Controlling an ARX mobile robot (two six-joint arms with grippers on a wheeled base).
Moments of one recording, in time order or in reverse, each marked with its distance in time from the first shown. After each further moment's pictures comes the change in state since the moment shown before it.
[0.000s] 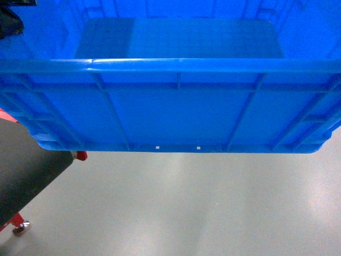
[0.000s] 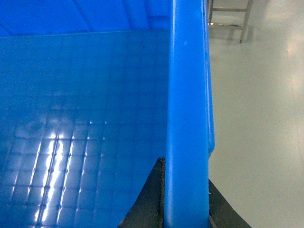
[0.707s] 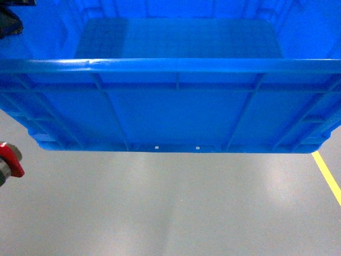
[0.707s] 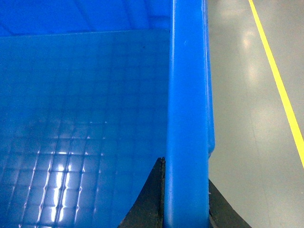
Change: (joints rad) left arm 0.000 0.000 0.000 0.000 0.000 0.000; right arm 0.000 0.000 0.000 0.000 0.000 0.000
